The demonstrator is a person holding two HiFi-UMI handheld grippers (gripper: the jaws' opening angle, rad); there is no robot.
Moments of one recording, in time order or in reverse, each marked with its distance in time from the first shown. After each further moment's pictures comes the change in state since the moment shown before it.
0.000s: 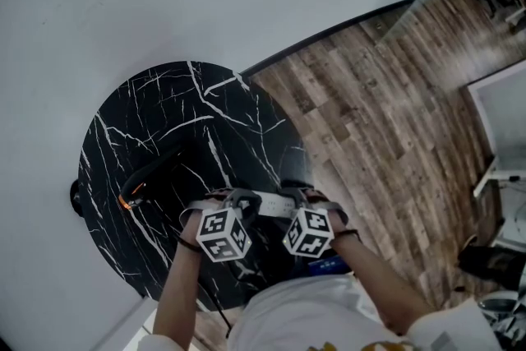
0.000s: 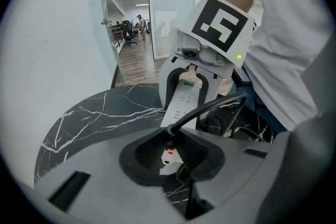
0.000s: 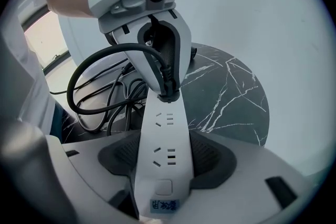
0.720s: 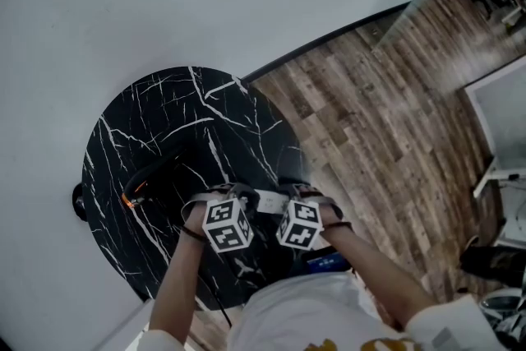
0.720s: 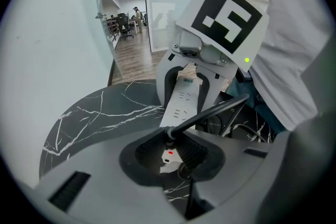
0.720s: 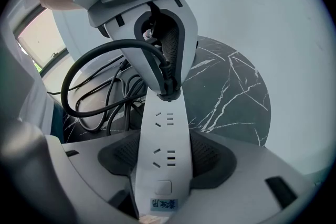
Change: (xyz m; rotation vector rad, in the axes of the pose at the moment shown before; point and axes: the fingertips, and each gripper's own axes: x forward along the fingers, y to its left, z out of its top) left arm 0.004 0.000 -0.003 0.018 0.086 -0.029; right arm 0.004 -0.001 -0.001 0.006 0.081 0.014
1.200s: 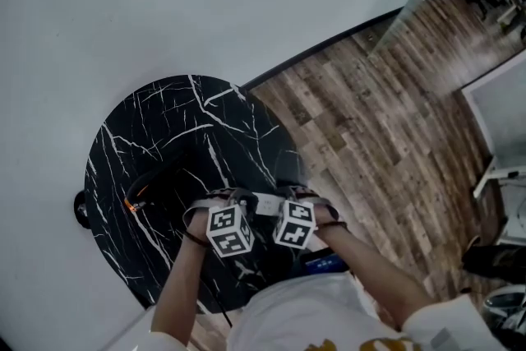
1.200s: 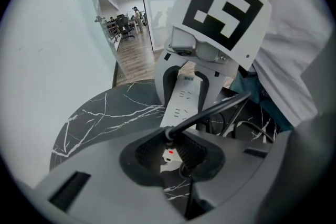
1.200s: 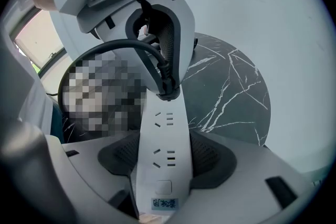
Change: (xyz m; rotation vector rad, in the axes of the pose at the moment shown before) left arm -0.001 0.001 -0.002 0.024 0.026 0.072; right arm 0.002 0.000 0.002 0.010 0.028 0.001
